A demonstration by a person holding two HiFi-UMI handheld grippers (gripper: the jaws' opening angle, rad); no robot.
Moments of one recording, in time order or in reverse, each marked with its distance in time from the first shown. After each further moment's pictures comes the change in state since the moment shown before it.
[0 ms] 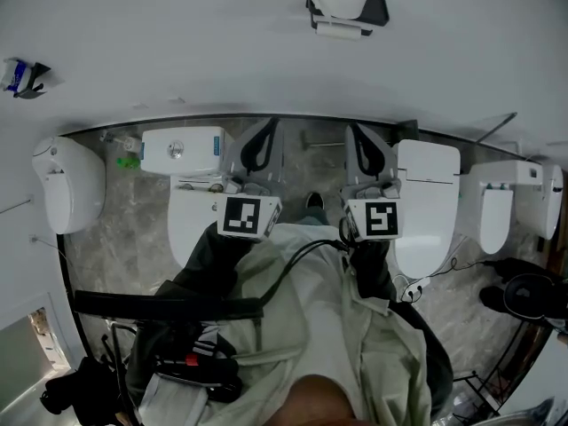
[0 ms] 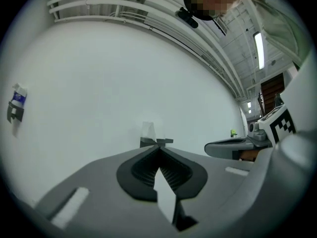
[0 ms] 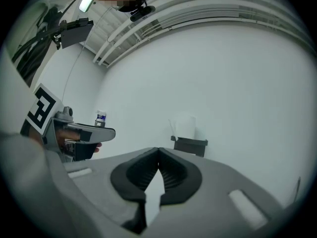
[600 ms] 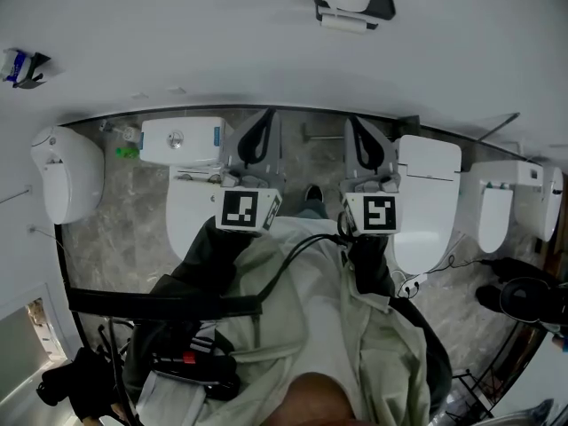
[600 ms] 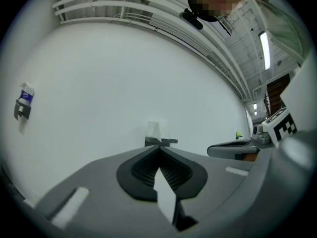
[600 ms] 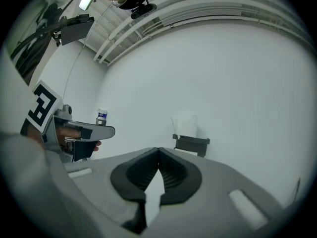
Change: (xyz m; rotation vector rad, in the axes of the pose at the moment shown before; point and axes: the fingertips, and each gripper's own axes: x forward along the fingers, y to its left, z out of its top) left arm -0.003 0.009 0.000 -0.029 -0.002 0.060; right arm 0.004 0.006 -0.004 0.008 0.048 0.009
